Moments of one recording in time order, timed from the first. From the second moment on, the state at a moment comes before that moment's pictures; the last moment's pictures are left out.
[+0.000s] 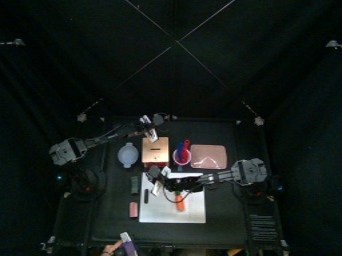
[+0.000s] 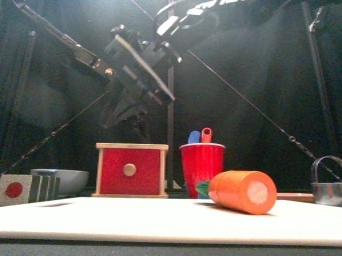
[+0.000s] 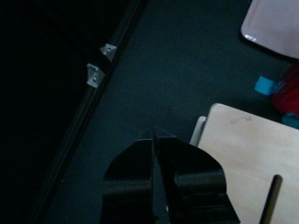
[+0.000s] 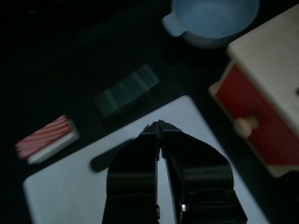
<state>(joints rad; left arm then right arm) 0.61 0.04 0.35 0.06 0.41 0.19 0.10 0.29 0.12 -0.85 0.43 1.25</state>
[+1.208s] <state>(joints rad) 0.23 -0.62 1.03 -0.18 -0.11 0.20 0.12 -0.44 0.77 -1.17 0.33 1.26</state>
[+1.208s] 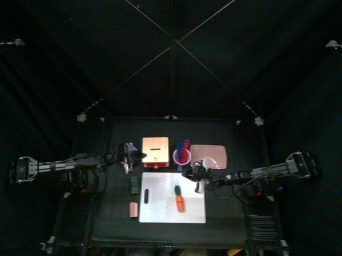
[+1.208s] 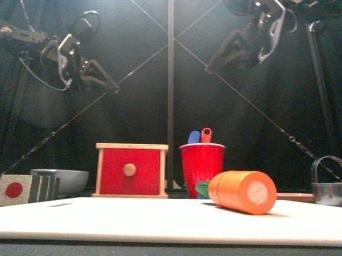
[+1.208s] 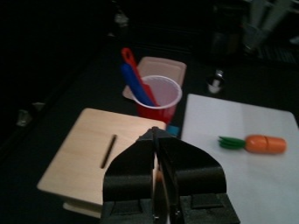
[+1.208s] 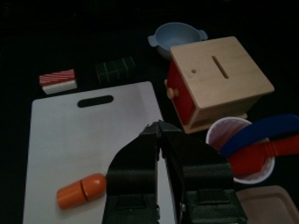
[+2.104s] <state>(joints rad) 0.17 -0.63 1.09 -0.11 -0.22 0.20 0.07 -0.52 0.83 -1.12 0.29 1.27</state>
